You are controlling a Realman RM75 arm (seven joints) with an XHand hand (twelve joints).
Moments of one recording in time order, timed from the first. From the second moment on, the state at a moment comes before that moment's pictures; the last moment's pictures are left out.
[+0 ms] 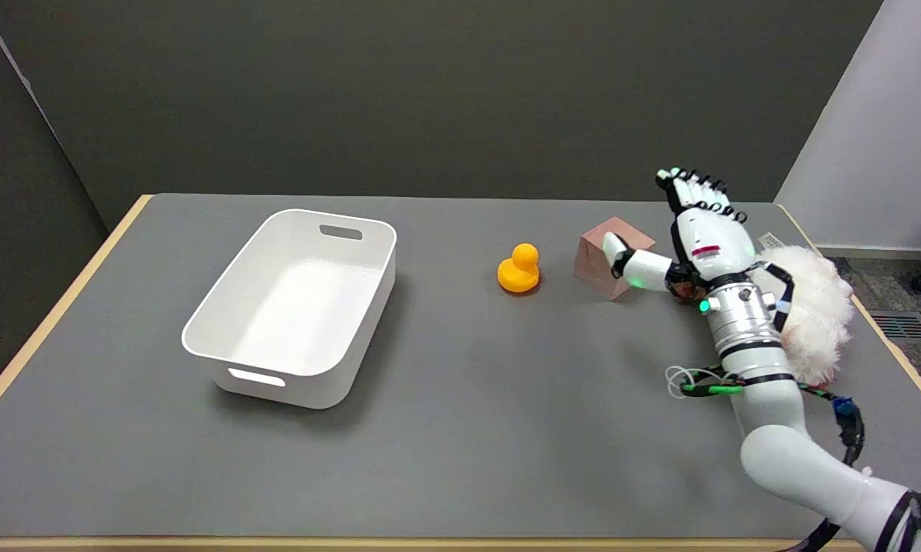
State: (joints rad) arm -0.15 -0.92 -1.89 1.56 1.45 0.85 -0.47
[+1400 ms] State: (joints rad) arm 0.13 -1.04 -2.04 1.28 1.76 0.80 -0.63
